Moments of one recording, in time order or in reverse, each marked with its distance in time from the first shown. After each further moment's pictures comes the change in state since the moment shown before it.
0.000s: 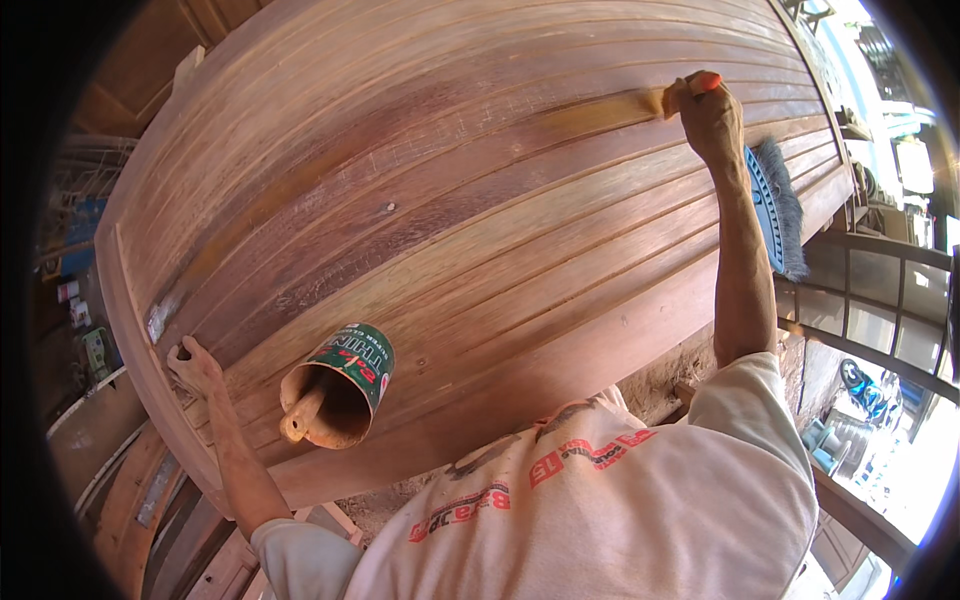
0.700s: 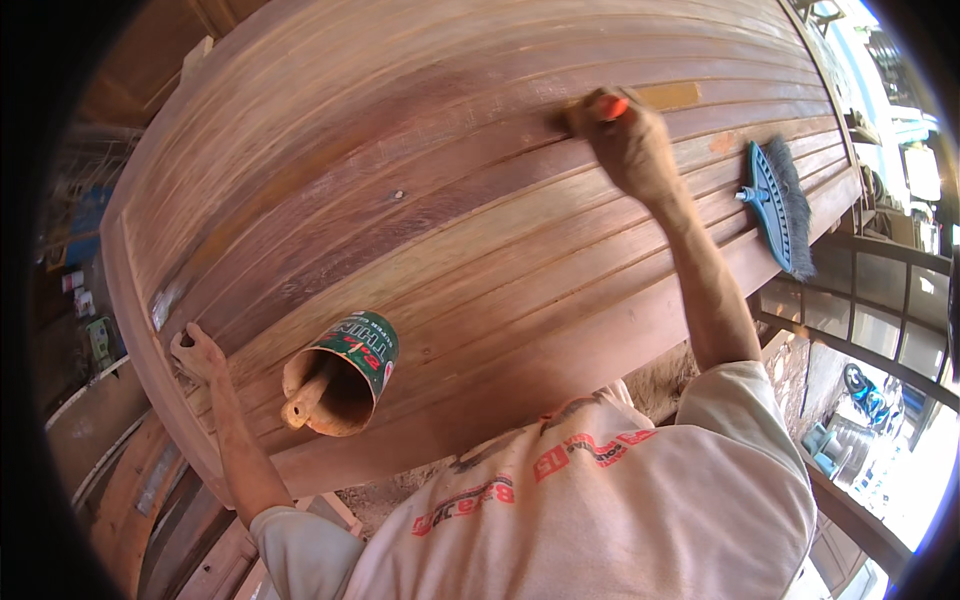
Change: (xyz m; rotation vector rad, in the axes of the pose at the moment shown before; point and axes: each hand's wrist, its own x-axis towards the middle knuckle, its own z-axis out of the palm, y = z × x) left_hand -0.005 0.003 -0.009 0.065 -0.007 -0.031; right_hand -0.078 -0.111 0.034 0.313 -0.226 -0.355
